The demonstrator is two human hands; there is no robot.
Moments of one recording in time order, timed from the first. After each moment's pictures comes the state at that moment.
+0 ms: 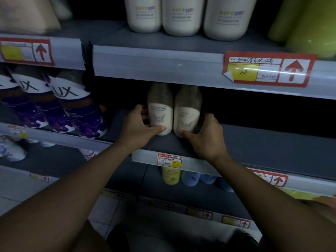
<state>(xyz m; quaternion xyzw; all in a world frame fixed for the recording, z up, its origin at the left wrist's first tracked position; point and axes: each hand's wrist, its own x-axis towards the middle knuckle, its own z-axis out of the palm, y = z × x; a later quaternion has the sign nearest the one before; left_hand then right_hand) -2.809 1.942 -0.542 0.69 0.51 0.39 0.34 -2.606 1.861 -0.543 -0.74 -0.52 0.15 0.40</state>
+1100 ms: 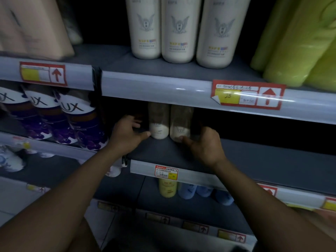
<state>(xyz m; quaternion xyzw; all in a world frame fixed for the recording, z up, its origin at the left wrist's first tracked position) -2.828 1.946 -0.510 0.69 0.56 0.35 0.29 -2.589 1.869 -0.527 -0.74 -0.56 0.12 0.36</state>
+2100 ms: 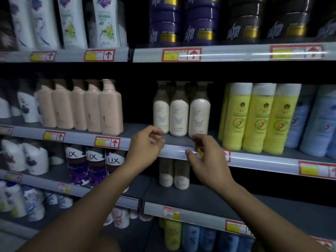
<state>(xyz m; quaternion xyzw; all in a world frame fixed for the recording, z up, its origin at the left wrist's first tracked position) -2.835 1.827 -0.321 0.72 0.41 0.52 0.18 -2.638 1.739 -0.343 -0.56 -0.65 -0.07 0.50</state>
